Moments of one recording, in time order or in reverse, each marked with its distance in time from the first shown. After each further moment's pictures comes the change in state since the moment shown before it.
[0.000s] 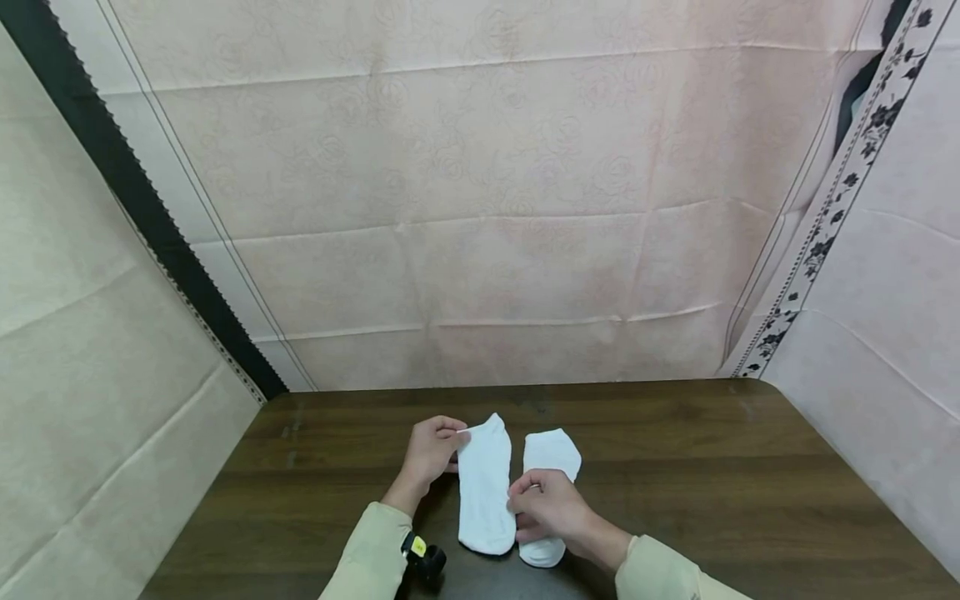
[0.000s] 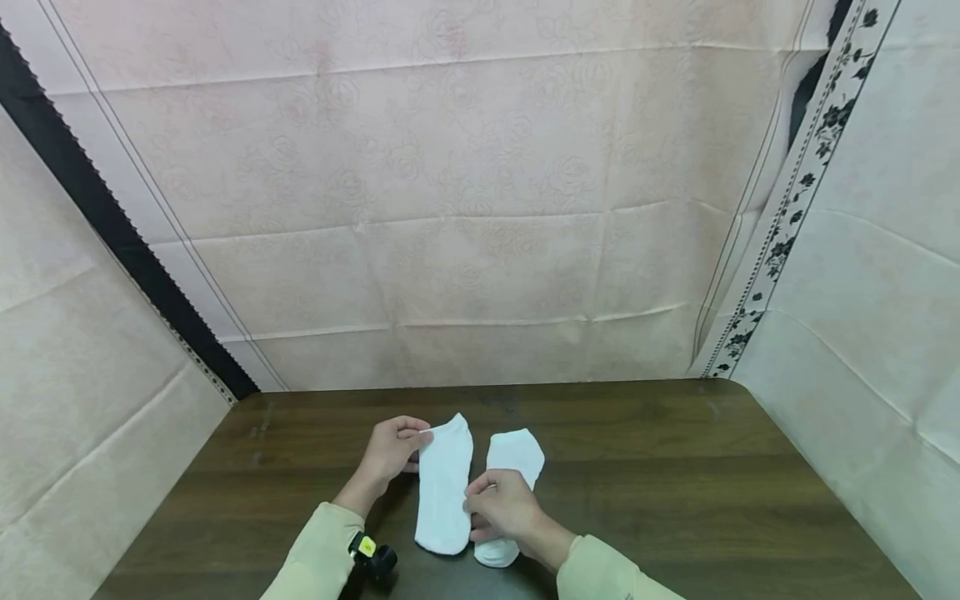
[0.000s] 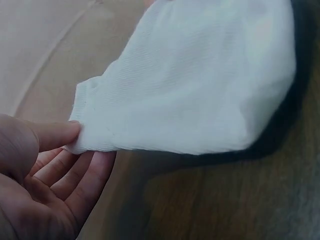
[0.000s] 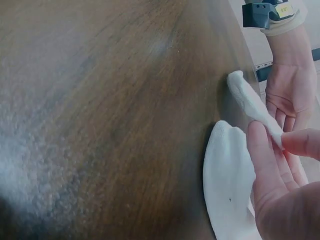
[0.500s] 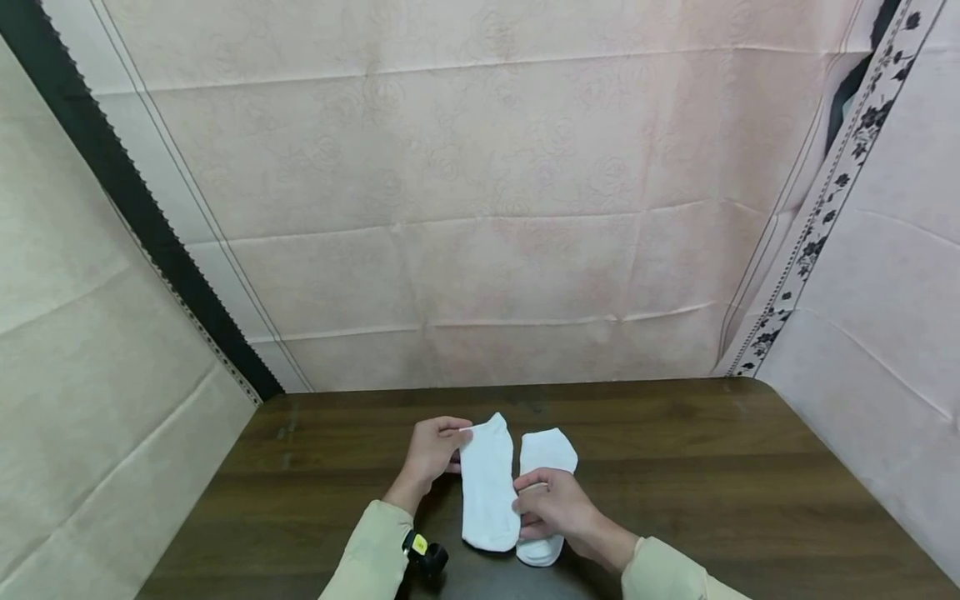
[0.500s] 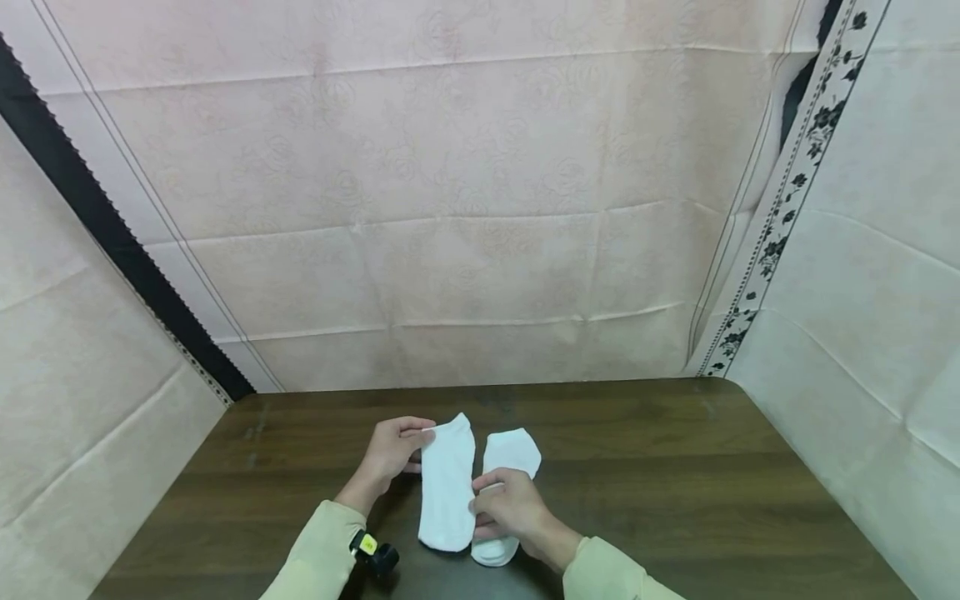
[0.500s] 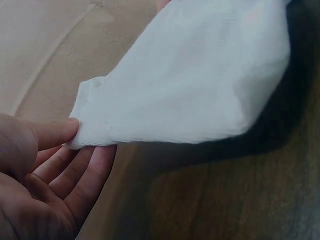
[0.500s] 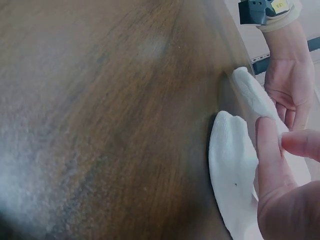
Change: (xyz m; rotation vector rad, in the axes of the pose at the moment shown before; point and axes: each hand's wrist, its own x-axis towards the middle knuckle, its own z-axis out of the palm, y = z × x) left_hand 0.001 0.000 0.004 -0.030 -0.057 0.012; right_hand -0.004 0.003 -0.012 0.007 0.028 0.022
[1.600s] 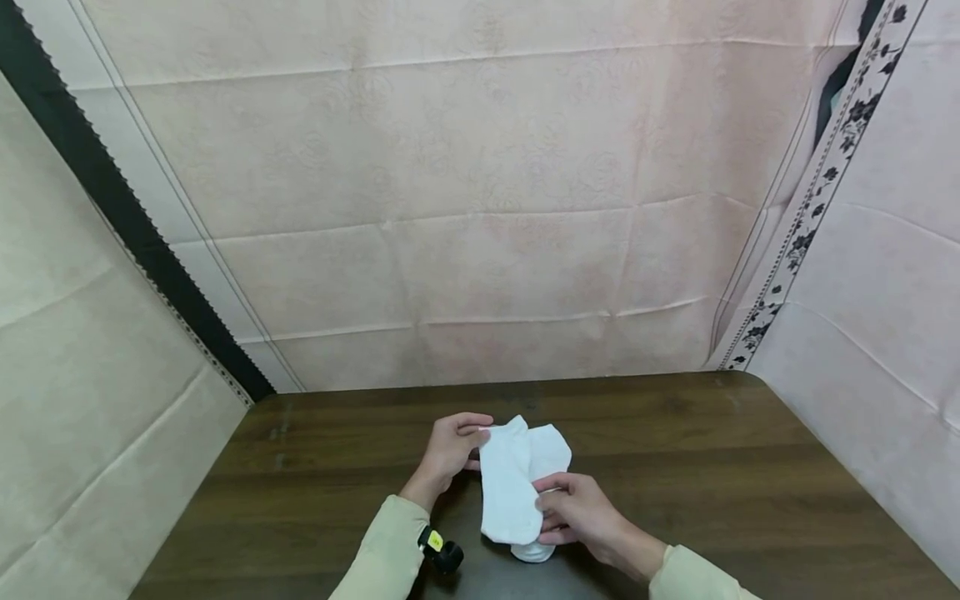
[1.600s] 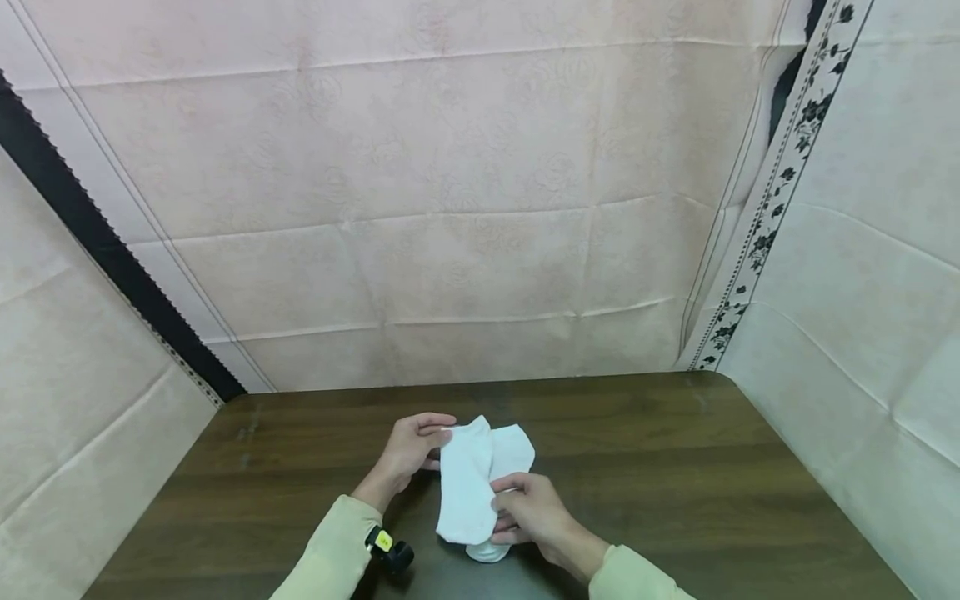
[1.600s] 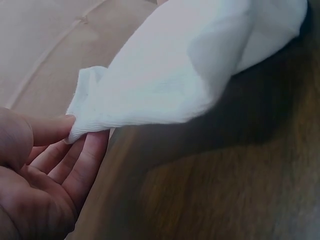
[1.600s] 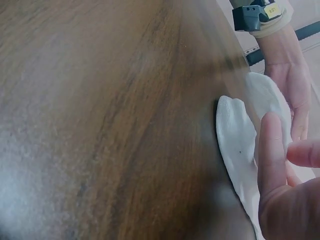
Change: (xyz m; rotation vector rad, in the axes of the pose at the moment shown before) left_hand 0.005 0.005 0.032 -0.107 -0.114 0.023; right_hand -0.021 0.005 -0.029 0.104 -0.001 0.029
